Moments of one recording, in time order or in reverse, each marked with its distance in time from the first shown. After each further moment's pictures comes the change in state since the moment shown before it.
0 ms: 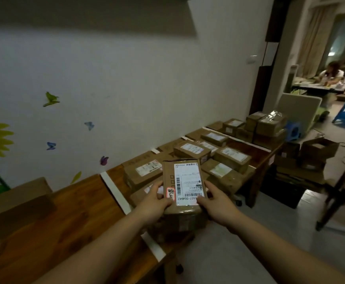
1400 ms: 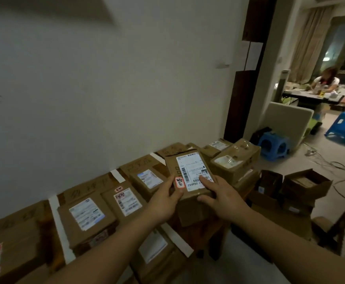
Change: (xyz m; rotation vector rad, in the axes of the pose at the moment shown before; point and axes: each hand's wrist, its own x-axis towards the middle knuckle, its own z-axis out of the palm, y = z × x) left_hand 0.478 0.226 0.357 0.052 -0.030 0.275; right_hand 0.422 0.138 -0.461 -0.643 0.035 -0.237
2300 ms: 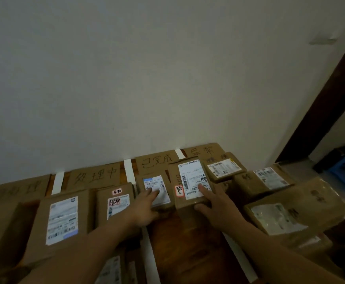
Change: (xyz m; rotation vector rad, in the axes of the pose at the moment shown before) left_hand 0.183 -0.124 -0.050 0.592 0.037 -0.454; right_hand 0.242 0.094 0.060 -0.059 -0.350 -0.177
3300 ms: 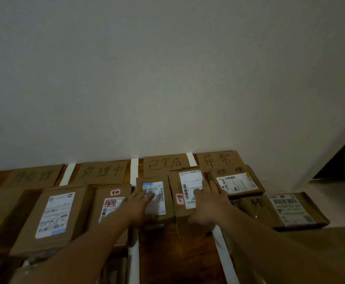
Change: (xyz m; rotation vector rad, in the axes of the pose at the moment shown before) left_hand 0.056 -0.002 0.007 0.359 0.035 -0.200; right_hand 0.107 0.011 -0.020 -0.463 -0.350 -0.129
